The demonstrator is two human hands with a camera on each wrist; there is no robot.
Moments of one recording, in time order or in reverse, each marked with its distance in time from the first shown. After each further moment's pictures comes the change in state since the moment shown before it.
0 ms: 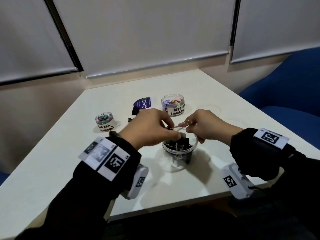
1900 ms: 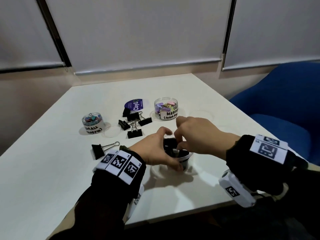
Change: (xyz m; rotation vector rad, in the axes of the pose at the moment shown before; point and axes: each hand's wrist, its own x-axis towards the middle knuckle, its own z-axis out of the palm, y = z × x) left_hand 0.029 -0.035 0.058 -0.149 -0.268 0.026; right_hand -0.011 -0.015 -0.001 -0.739 0.010 -0.347
